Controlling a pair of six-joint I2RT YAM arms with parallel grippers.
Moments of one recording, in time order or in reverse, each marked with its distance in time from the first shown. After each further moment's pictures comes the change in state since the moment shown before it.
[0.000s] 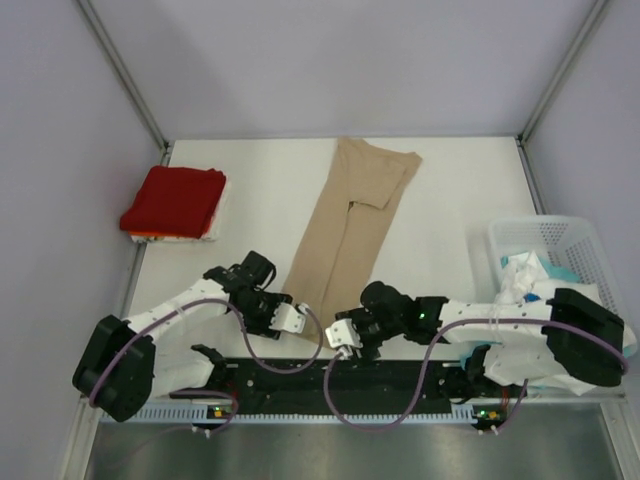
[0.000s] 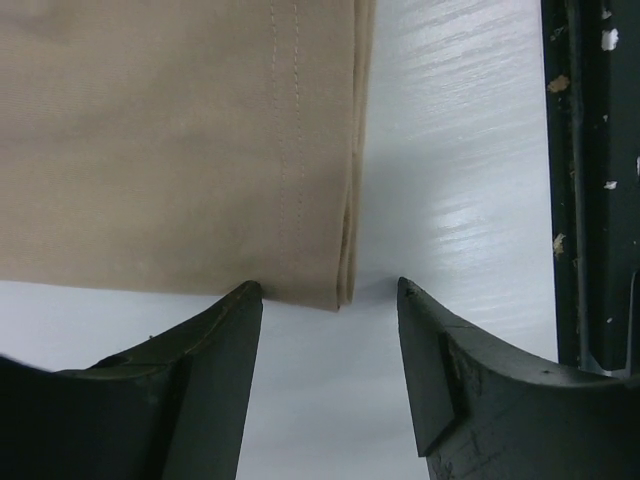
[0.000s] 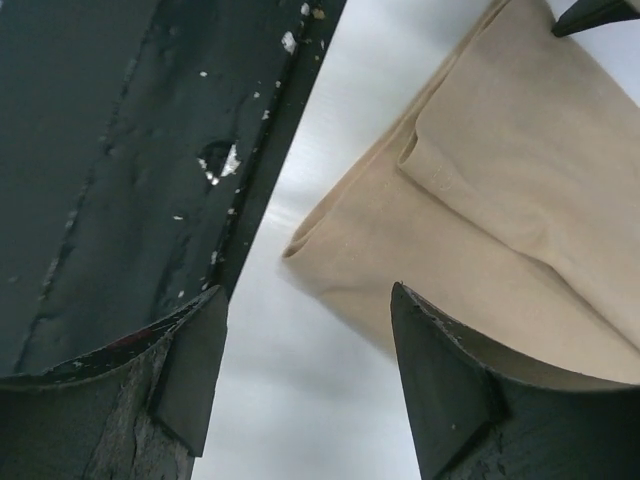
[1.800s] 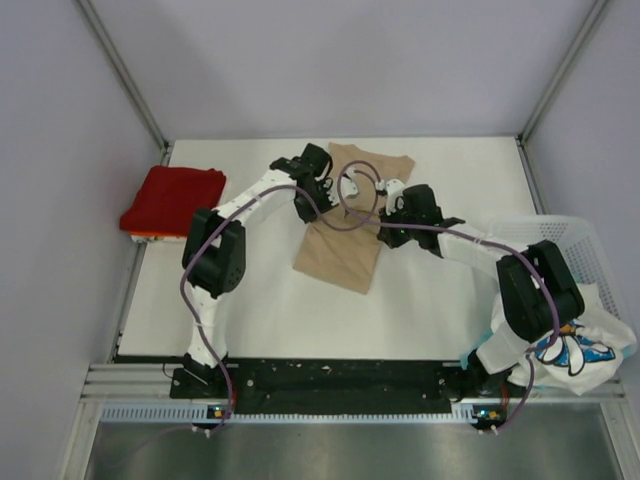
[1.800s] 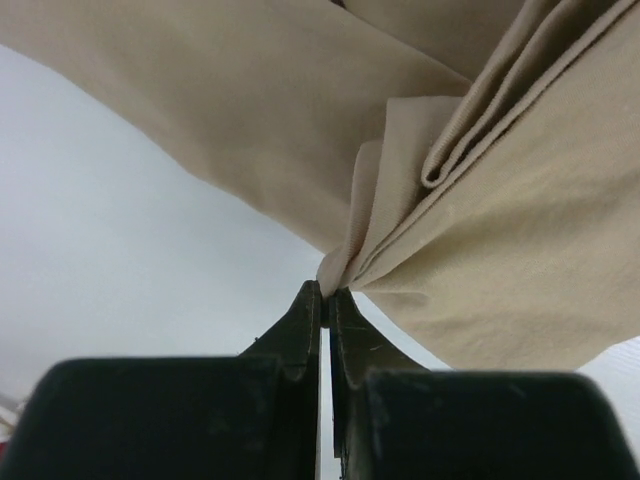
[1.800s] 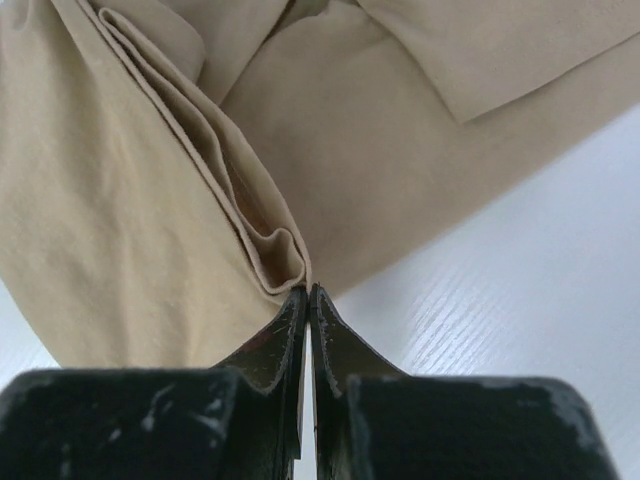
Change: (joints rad) left arm 0.031 0.900 1.207 -0.098 -0.254 -0.591; right arm -0.713 0.381 0.369 0.063 0.196 0.650
